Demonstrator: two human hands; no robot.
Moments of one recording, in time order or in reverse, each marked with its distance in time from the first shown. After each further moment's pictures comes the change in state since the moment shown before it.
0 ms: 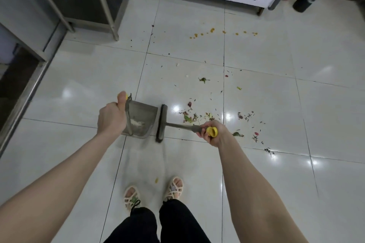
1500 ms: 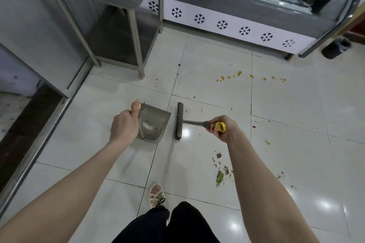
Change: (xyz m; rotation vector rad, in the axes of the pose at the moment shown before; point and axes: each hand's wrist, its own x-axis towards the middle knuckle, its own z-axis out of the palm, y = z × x) left_hand 0.355 0.056 -0.112 -0.116 0.005 0.018; right_hand 0.086 -0.288 0.314 -0.136 0.108 -0.164
